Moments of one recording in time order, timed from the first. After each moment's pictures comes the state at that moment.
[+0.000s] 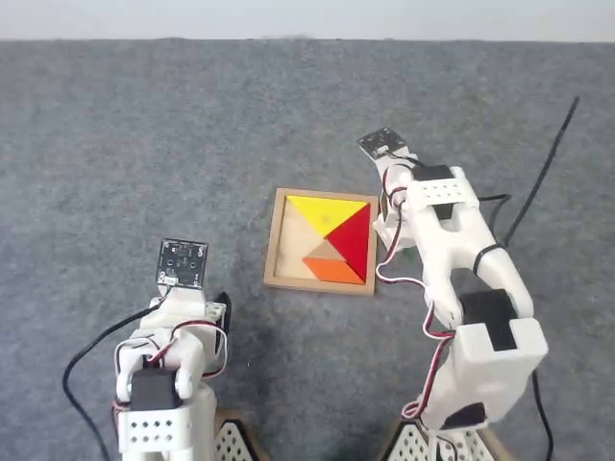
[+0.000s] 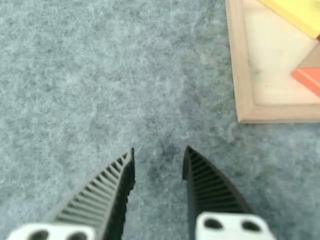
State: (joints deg) left arm -9.4 -103.1 96.9 72.0 -4.0; right arm -11.1 14.2 16.2 61.5 20.5
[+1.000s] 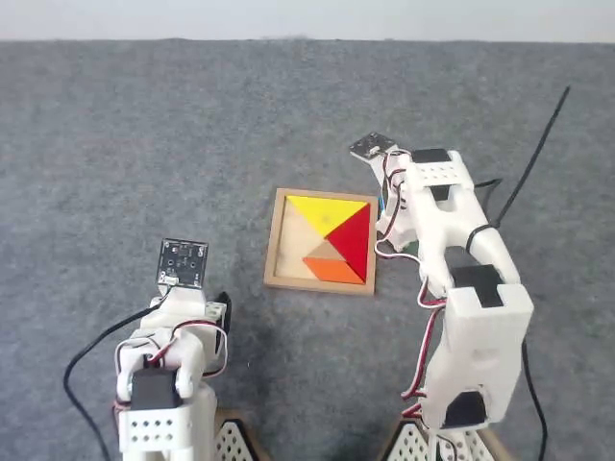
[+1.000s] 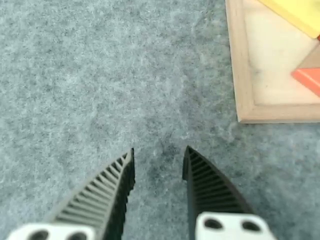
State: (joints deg) left arm -9.4 -103.1 96.9 72.0 -4.0; right arm -9.4 28.1 0.9 71.0 30.7
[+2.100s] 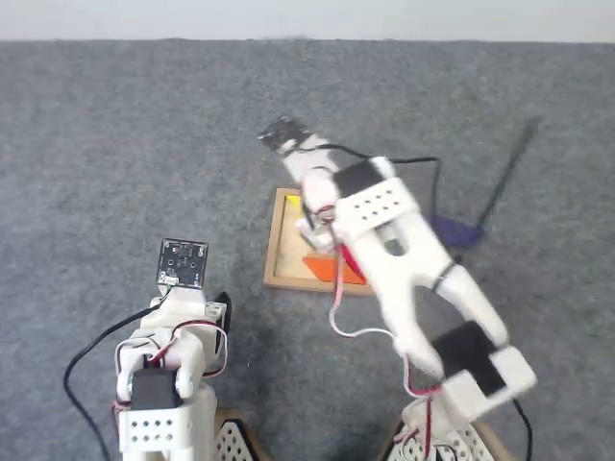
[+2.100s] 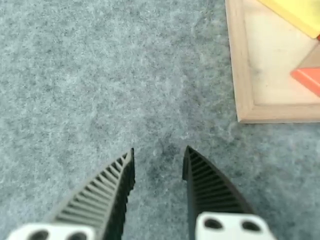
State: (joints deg) left arm -9.4 -103.1 96.9 72.0 -4.0; right arm -32.1 4.0 7.3 71.0 16.8
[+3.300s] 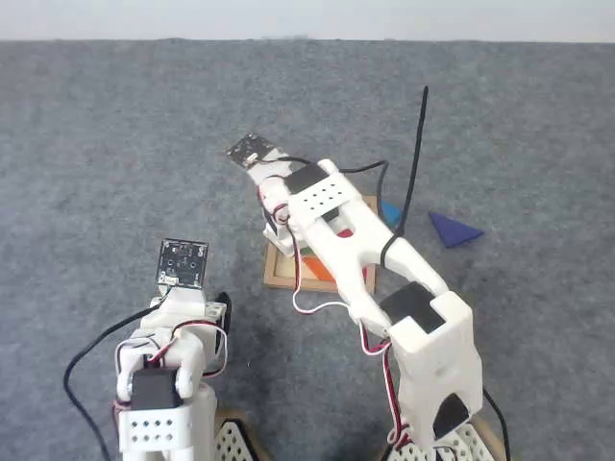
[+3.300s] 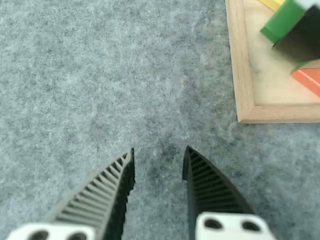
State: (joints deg) left arm -9.4 -103.1 96.9 72.0 -4.0; right arm -37.8 26.3 -6.9 68.2 11.6
